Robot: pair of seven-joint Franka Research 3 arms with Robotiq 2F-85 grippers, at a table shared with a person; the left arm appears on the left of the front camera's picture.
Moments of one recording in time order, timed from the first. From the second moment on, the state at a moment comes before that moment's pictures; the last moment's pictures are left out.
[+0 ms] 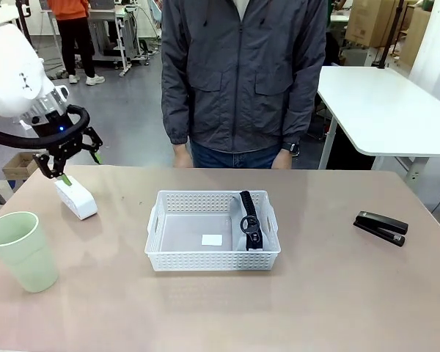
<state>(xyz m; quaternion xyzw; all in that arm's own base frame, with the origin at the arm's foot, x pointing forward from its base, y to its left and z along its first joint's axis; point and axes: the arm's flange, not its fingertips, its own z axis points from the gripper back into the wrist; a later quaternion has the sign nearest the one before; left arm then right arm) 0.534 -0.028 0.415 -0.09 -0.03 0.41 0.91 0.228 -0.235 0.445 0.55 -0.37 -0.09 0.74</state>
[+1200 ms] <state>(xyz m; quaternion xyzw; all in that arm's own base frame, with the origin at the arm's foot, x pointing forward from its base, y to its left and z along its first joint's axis) 0.529 -0.013 0.391 0.00 -0.04 0.47 0.88 0.228 -0.235 0.445 0.55 -0.37 -0.09 0.74</state>
